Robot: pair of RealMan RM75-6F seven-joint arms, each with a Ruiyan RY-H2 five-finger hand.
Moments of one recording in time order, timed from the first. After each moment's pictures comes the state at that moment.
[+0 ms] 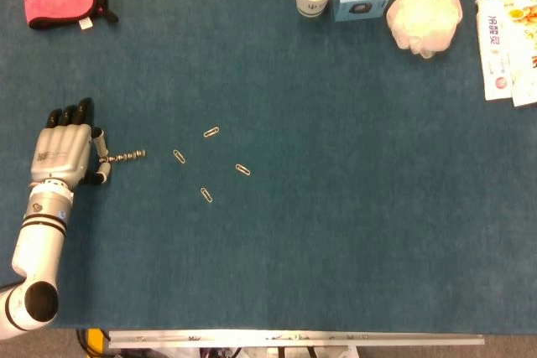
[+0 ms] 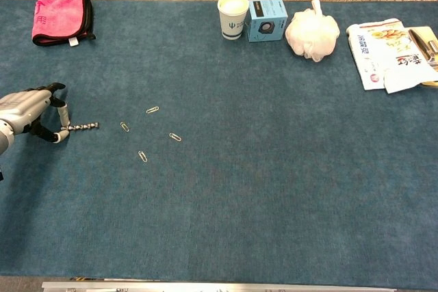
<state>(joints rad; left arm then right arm) -0.48 -1.48 -0.05 -1.48 0.81 1.02 0.46 0.02 -1.09 0.11 -1.53 -1.50 1.58 0.12</state>
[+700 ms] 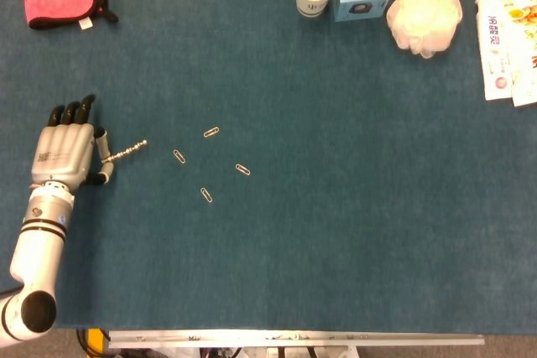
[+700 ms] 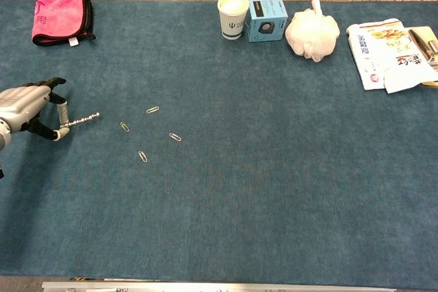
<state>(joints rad) -0.46 -1.44 -0.04 -1.58 0.86 1.09 0.49 0.02 -1.09 0.10 -1.53 -1.50 1.58 0.12</state>
